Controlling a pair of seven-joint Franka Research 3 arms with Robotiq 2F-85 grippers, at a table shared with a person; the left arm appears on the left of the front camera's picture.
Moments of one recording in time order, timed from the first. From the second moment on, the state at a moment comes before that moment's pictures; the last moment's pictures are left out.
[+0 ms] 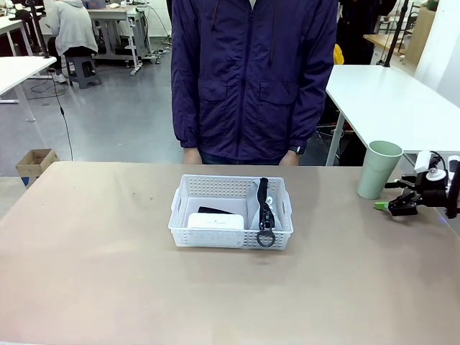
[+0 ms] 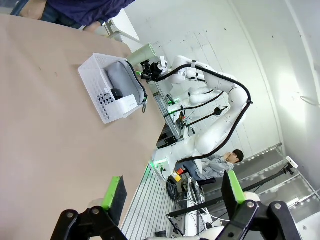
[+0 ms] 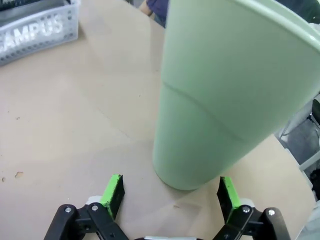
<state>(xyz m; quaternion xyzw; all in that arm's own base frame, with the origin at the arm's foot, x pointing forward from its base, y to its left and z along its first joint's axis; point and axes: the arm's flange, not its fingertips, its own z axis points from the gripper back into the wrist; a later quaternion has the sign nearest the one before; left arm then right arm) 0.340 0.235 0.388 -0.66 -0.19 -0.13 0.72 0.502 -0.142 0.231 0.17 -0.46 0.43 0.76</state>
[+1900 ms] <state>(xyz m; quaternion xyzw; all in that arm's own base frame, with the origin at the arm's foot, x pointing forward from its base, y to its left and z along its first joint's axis) 0.340 0.235 0.388 -0.66 -0.19 -0.13 0.72 0.548 -0.139 0.230 0.39 -0.56 0.32 0.66</state>
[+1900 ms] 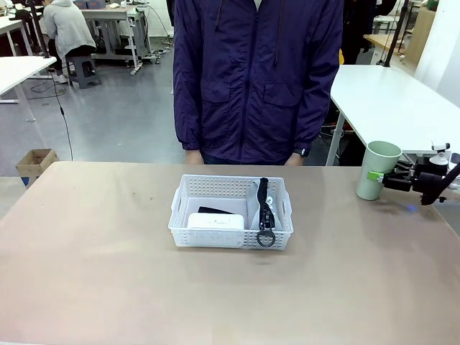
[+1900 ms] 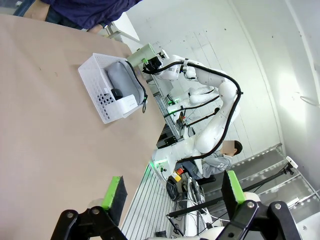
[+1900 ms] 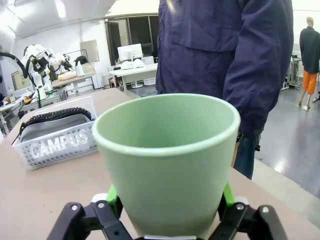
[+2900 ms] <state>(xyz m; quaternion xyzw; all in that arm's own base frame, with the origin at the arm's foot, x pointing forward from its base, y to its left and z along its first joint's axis) 0.340 0.235 0.388 -0.66 -0.19 -0.13 0.72 0.491 -0.027 0.384 0.41 -0.42 0.52 0.62</state>
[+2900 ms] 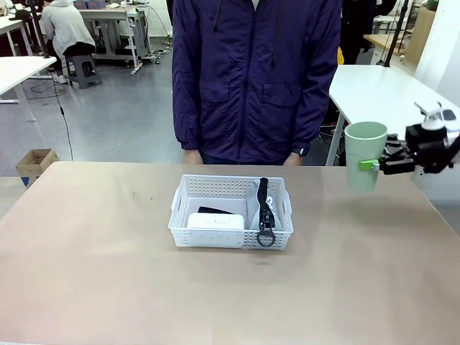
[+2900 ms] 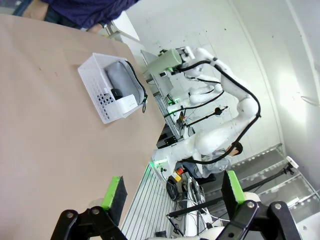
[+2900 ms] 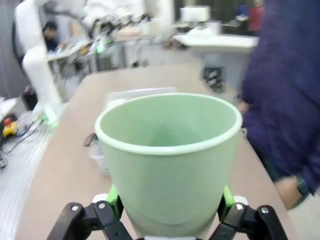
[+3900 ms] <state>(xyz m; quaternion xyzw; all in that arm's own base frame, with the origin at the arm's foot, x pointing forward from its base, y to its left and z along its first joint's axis) 0.340 0.235 0.388 -0.66 -0.19 -0.13 0.72 0.438 0.325 0.450 0.18 -0.20 0.73 0.63</state>
